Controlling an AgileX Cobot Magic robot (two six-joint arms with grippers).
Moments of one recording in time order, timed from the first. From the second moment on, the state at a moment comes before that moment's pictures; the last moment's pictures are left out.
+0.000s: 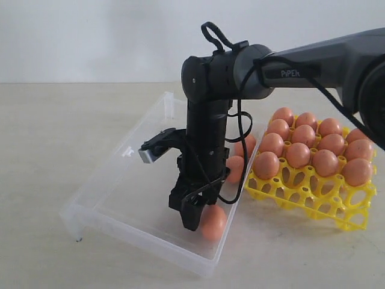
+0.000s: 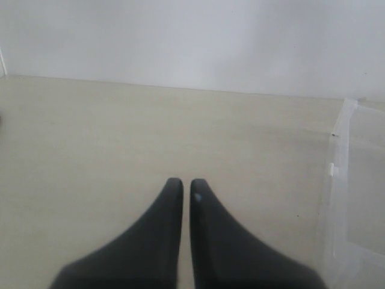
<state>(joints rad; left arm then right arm) 0.03 0.00 0.00 0.04 0.28 -0.08 0.51 2.24 -1.67 0.24 1.24 -0.54</state>
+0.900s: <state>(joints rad) 0.03 0.00 0.00 0.04 0.28 -0.08 0.51 2.25 -1.85 0.36 1.22 0.20</state>
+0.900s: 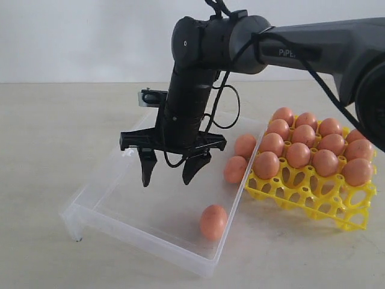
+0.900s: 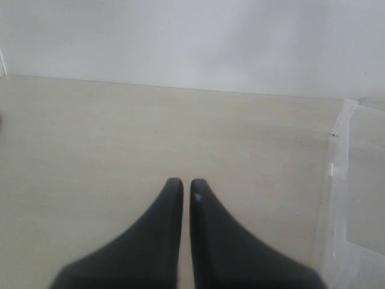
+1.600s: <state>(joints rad) 0.03 0.00 0.00 0.04 0.28 -0.08 0.51 1.89 -1.59 0.20 1.22 0.04</state>
